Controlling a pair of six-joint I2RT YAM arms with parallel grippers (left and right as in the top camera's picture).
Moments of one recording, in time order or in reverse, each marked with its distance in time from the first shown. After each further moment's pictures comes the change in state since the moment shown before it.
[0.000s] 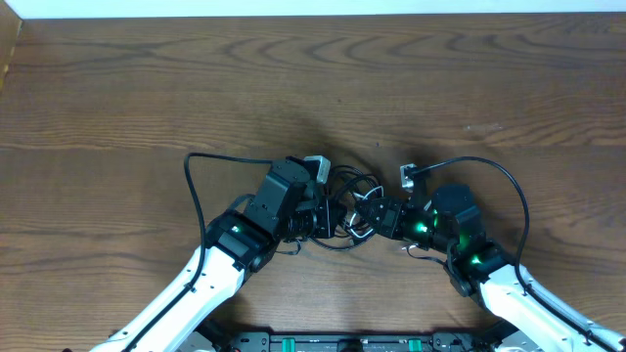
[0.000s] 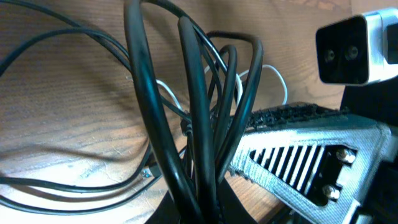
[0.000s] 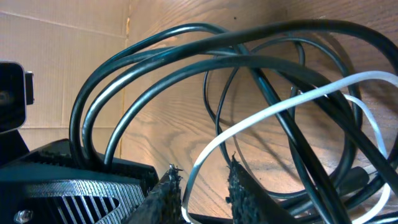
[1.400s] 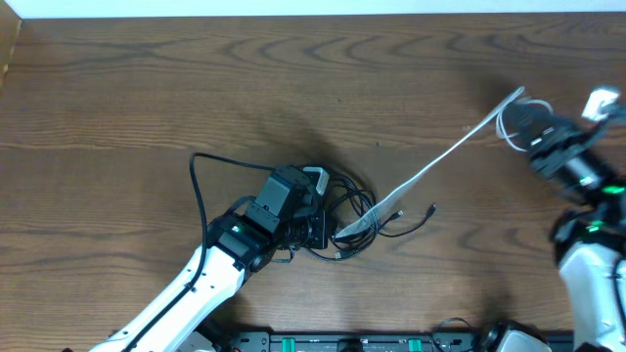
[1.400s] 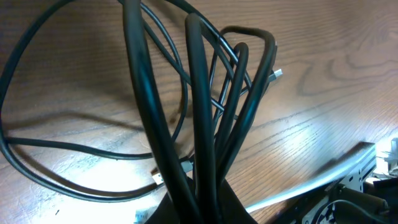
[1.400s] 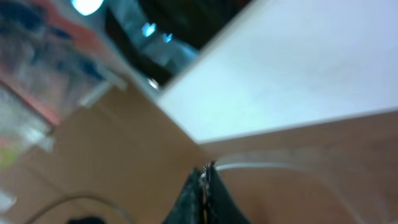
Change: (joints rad) left arm 0.000 0.002 0.000 -0.141 -0.024 0.109; right arm -0.932 0.010 0.283 0.622 -0.637 0.137
